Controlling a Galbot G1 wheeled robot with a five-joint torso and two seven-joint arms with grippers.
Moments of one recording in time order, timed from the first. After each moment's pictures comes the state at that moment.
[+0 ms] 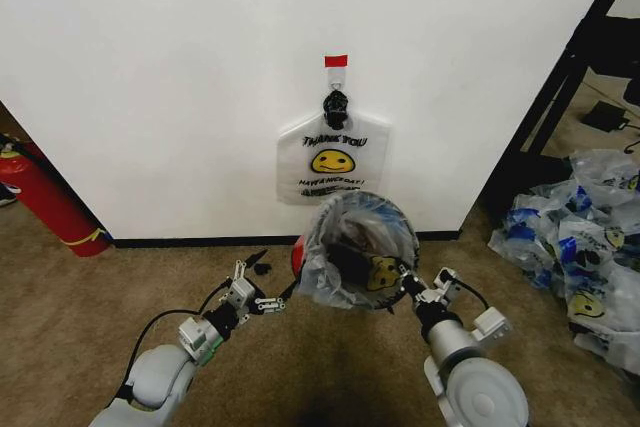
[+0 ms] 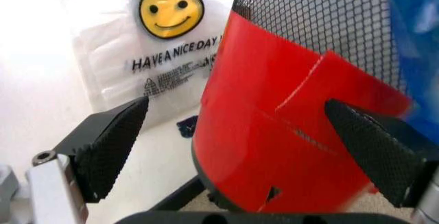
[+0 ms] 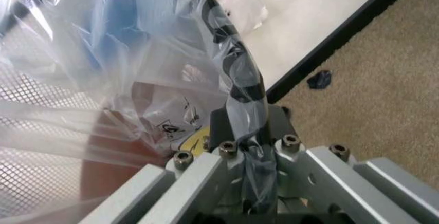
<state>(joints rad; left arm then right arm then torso) 1.33 -1.10 -0.39 -1.77 -0.22 -0.32 0.43 -1.45 1.13 0.23 2.19 1.21 0.01 0.47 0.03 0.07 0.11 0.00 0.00</state>
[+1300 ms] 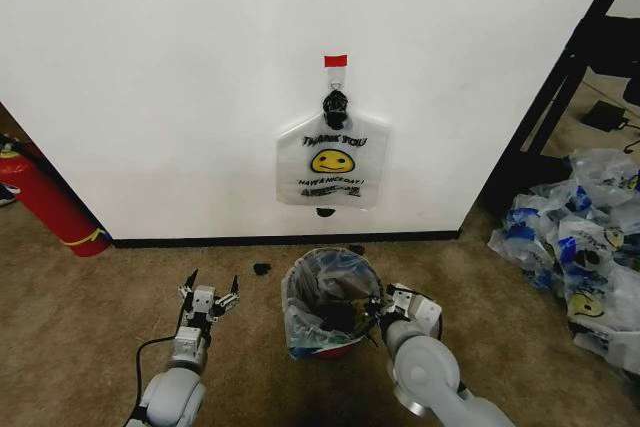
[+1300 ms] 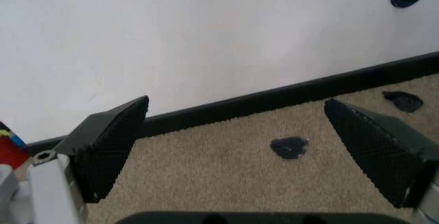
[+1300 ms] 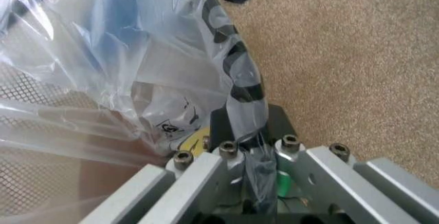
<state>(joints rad) 1.37 -1.19 -0.38 -1.63 -0.10 -0.13 -0.19 -1.17 1.17 0.00 1.91 1.13 -0.28 0.80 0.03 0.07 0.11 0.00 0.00</state>
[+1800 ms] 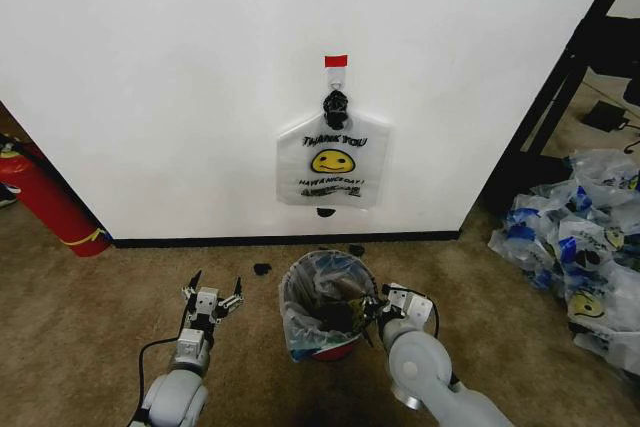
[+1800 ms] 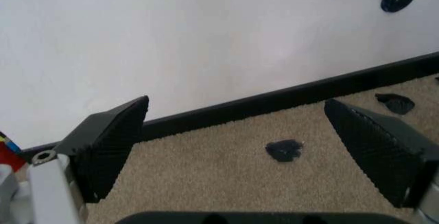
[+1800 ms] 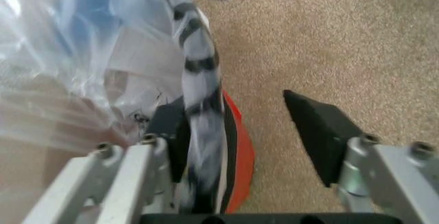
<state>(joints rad) 1.37 -1.19 -0.38 -1.64 -0.09 -0.14 -0.19 -1.20 1.16 0.00 1.93 1.05 -0.35 0.83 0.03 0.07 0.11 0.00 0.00</state>
